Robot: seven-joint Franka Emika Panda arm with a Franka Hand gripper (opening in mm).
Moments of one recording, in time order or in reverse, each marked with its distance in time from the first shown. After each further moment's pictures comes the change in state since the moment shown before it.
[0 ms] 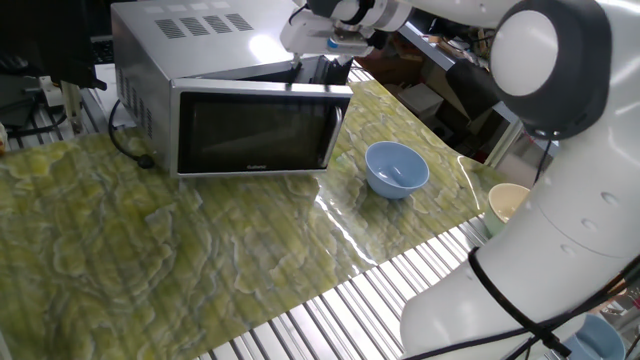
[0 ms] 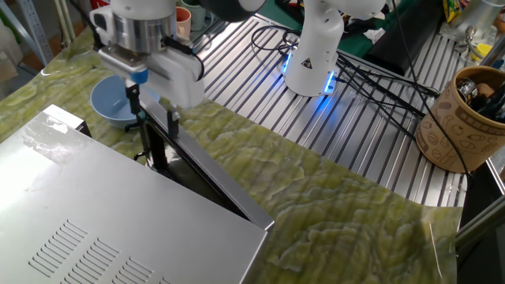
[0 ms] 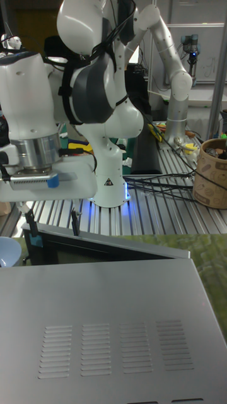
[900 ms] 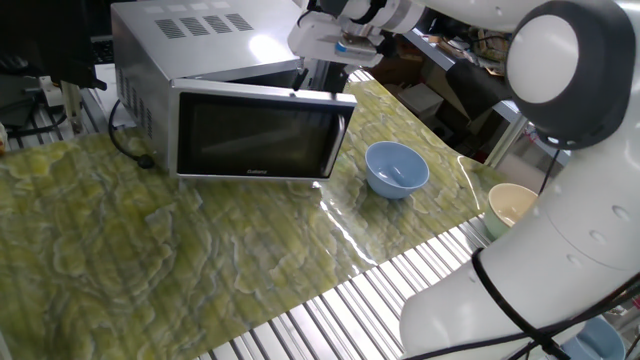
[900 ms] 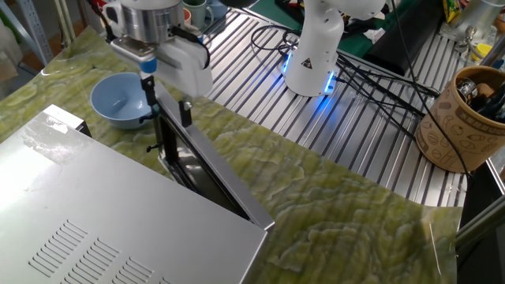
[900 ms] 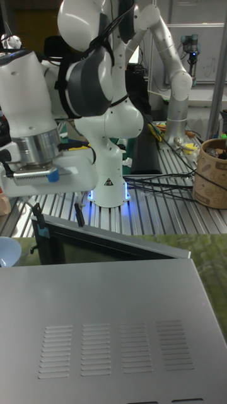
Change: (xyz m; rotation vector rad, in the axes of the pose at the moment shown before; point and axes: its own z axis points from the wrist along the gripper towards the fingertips) arm 0.032 0.003 -0.005 -0.066 0.054 0.070
